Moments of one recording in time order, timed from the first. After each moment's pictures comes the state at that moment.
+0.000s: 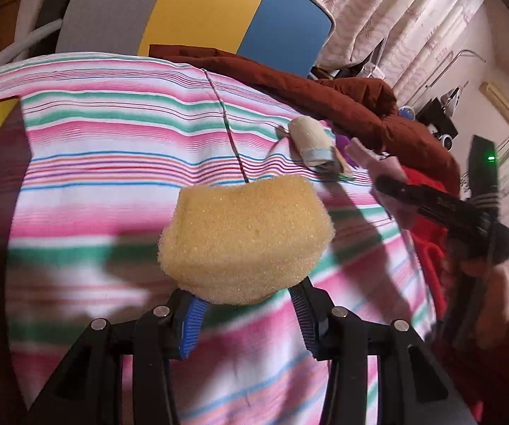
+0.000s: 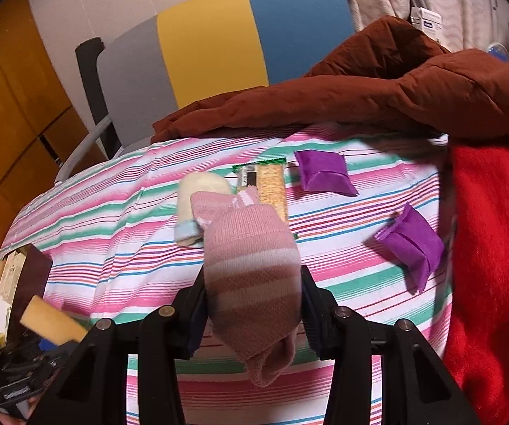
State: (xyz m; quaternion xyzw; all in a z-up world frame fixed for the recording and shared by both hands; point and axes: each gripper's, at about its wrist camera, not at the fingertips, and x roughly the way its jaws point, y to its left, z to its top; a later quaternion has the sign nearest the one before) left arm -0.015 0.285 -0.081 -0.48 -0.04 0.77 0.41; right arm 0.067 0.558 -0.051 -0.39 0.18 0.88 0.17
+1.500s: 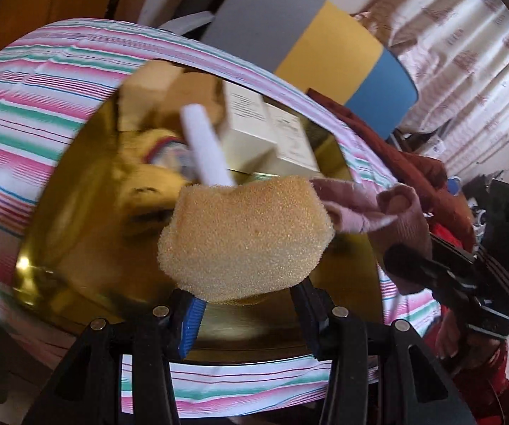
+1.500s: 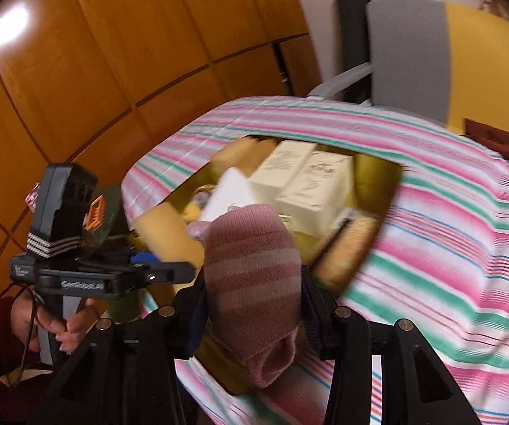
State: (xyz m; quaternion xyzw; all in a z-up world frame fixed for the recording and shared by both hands) left arm -0.036 -0.021 -0.056 -0.51 -0.12 0.81 0.27; right arm -0.002 0.177 -0.025 -0.41 0.06 0.88 -0.24
